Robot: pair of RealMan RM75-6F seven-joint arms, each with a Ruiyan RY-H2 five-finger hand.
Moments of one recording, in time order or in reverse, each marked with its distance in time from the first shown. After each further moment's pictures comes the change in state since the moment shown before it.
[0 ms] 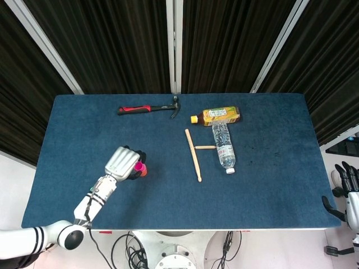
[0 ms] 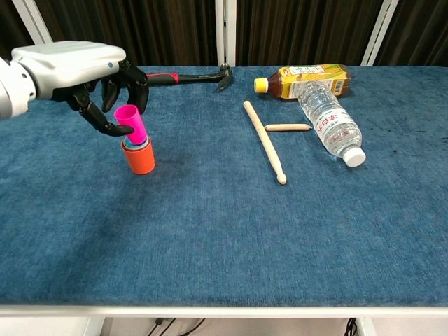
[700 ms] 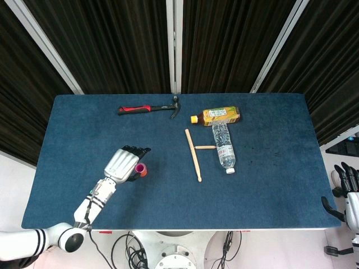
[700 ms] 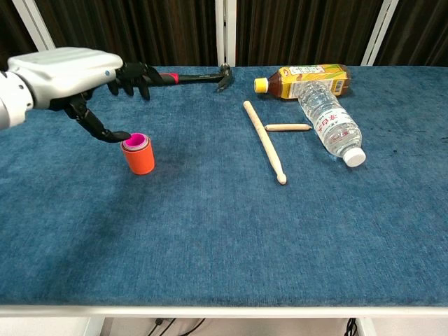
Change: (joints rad) left arm 0.025 -0.019 0.028 0.020 0.050 0.066 0.003; right arm -0.002 -0.007 -0.004 0.004 0.000 0.001 -0.003
